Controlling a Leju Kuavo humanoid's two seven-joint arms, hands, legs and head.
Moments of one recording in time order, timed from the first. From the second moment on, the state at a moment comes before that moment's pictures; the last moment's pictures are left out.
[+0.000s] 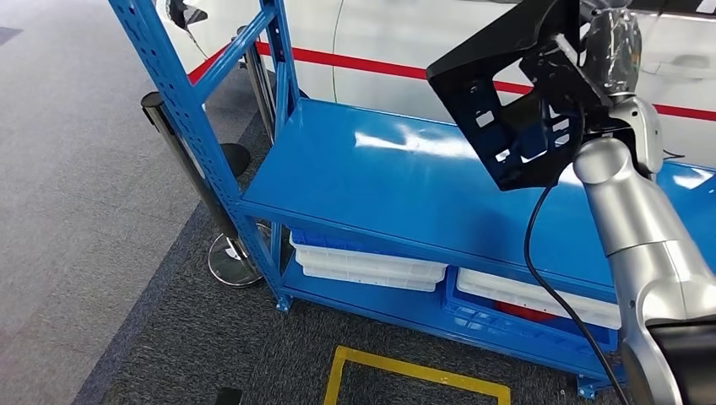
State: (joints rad) left arm -0.09 -0.03 -1.13 -0.16 1.15 0.42 -0.52; right arm -1.16 -0.08 0.39 -0.85 0.54 -0.45 -0.26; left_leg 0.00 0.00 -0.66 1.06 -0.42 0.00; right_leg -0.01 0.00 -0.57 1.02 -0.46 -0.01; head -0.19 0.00
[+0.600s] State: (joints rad) left arm -0.09 -0.03 -1.13 -0.16 1.15 0.43 -0.51; right arm -1.18 -0.06 0.40 -0.81 0.54 -0.46 -0.27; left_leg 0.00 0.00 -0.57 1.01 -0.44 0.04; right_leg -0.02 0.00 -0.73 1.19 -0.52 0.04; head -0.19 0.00
